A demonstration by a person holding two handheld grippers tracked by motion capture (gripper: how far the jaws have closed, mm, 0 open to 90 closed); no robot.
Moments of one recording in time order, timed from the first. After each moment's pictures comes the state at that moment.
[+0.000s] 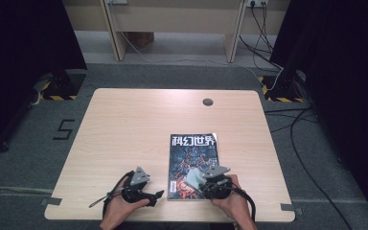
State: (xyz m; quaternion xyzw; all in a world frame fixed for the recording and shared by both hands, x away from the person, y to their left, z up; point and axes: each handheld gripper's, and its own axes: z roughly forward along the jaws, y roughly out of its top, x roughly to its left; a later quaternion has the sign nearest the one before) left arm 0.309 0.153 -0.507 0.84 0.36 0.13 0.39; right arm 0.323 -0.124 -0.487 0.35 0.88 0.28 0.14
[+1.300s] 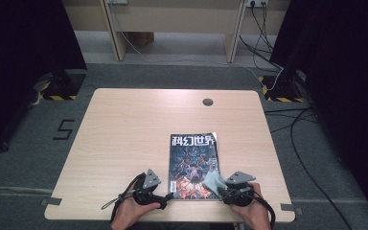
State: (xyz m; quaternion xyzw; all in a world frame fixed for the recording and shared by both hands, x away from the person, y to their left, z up) left arm 0.310 0.137 -0.515 0.84 0.36 0.13 0.38; right arm 0.304 -0.184 -0.489 0.40 0.85 0.29 0.17
